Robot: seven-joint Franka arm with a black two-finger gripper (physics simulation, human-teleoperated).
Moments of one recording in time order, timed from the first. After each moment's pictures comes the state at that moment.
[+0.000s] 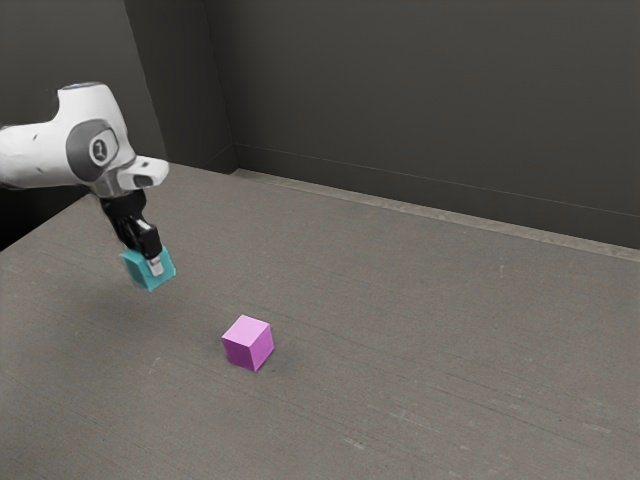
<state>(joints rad) 0.40 0.19 -0.12 -1.91 -0.06 2.01 0.61</state>
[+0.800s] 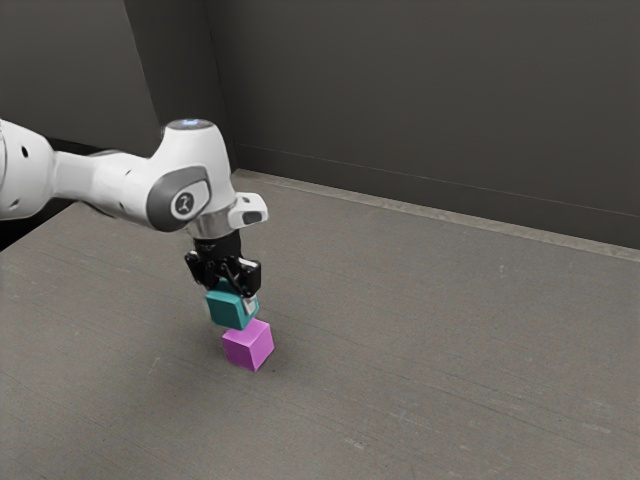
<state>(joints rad) 0.41 0.19 -0.45 -2.04 0.08 2.17 -0.14</state>
